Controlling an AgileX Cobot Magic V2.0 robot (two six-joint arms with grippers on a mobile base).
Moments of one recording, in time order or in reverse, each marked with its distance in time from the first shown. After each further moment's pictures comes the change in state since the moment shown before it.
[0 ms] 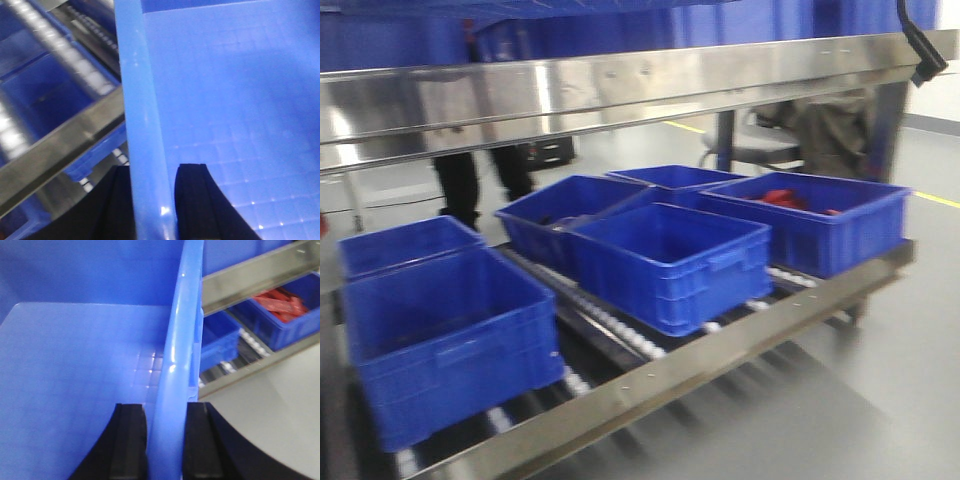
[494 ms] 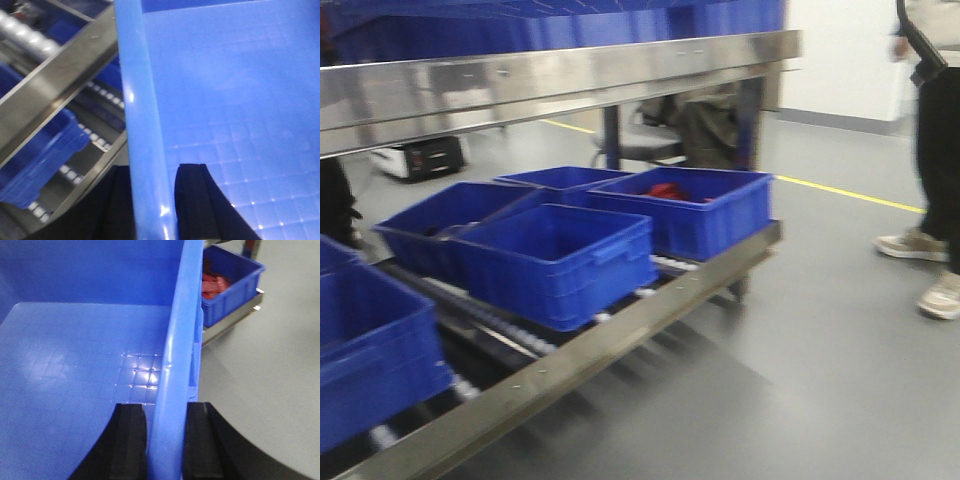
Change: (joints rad) left arm 0.000 0.000 0.000 0.000 -0.002 0.000; right arm 0.000 0.000 0.000 0.000 0.000 0.000
